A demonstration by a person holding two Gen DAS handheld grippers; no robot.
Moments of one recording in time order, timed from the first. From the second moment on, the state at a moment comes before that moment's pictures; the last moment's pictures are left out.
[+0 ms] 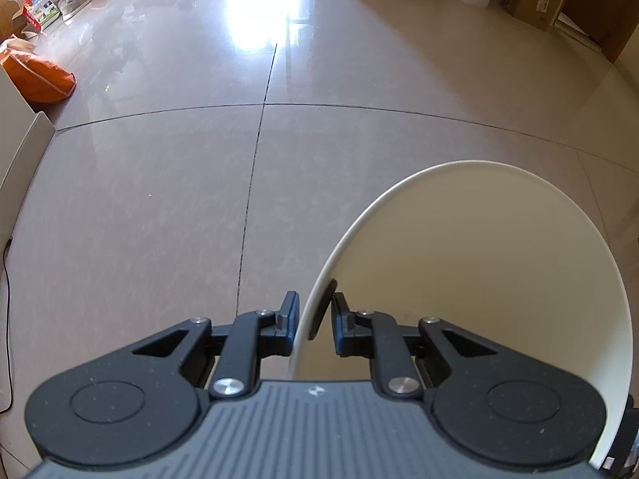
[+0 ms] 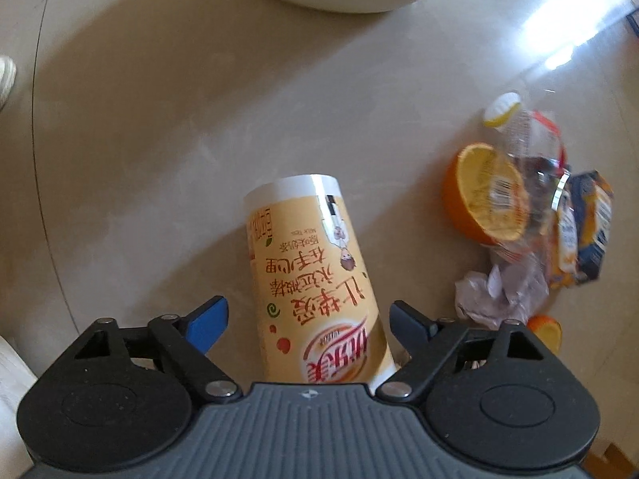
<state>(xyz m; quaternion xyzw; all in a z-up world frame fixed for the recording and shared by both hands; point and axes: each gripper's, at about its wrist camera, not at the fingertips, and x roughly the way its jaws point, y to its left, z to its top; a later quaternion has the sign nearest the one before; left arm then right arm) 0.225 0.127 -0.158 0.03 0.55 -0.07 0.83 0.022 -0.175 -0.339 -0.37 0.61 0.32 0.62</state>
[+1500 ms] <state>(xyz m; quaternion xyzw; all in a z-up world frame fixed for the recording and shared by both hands) 0.234 0.112 -0.160 0.06 0.57 -0.07 0.82 0.131 -0.201 -0.159 -0.19 0.61 0.16 0.75</state>
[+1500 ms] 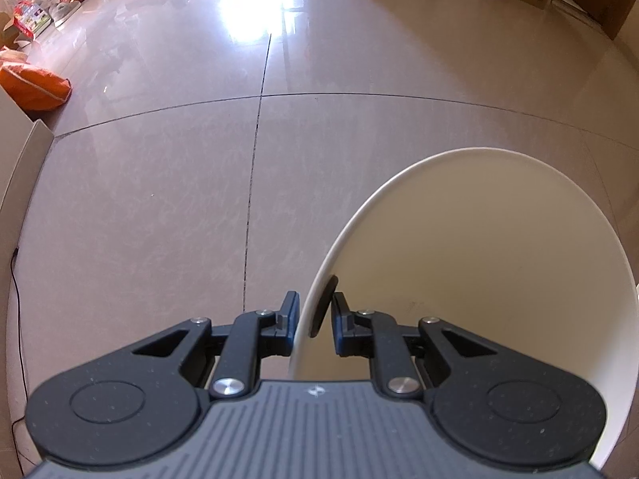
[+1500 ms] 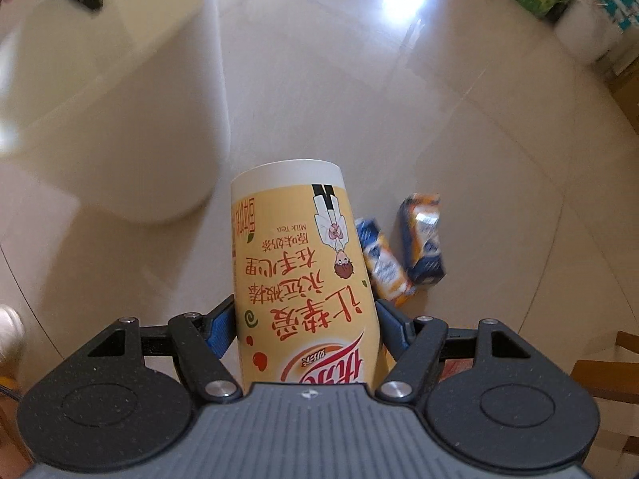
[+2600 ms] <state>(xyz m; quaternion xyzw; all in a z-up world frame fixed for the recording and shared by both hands) 0.243 0.116 -0.162 0.06 0.59 -0.10 0.80 0.176 -0.019 -0.115 -0.12 0.59 0.30 0.74</state>
